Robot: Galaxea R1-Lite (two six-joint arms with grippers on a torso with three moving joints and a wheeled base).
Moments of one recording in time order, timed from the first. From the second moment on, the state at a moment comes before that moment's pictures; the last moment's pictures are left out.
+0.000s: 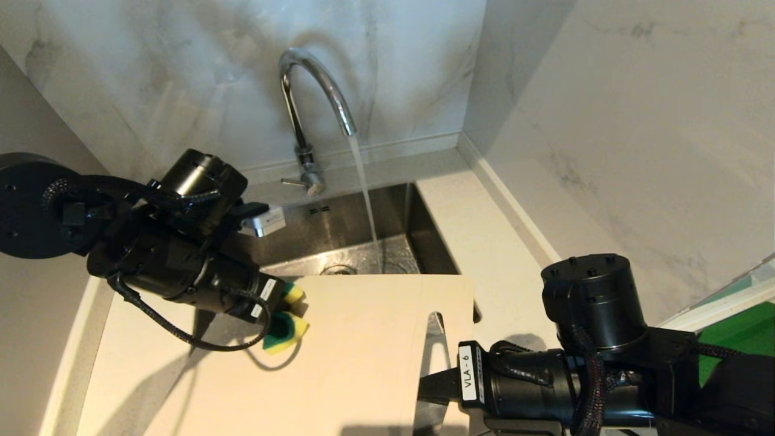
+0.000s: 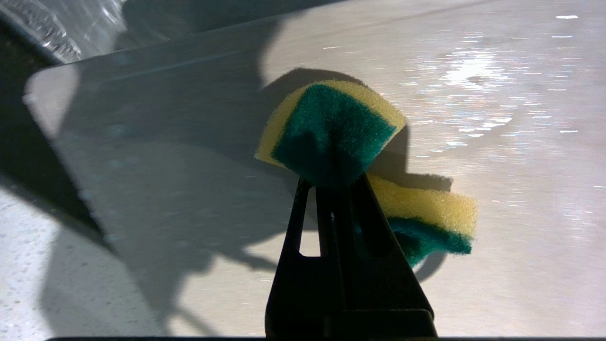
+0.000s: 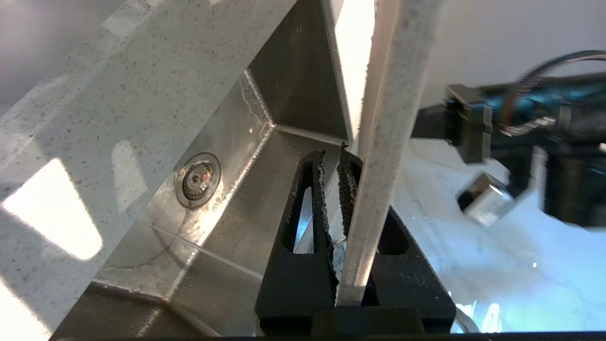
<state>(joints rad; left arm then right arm) -0.57 1.74 -1.39 0.54 0.00 -0.14 0.60 1.55 -0.63 -0.41 0.62 -2.27</state>
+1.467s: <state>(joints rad) -0.11 1.68 -1.56 0.58 -0.21 0.02 0.60 1.52 -0.62 -0.42 0.62 -2.27</state>
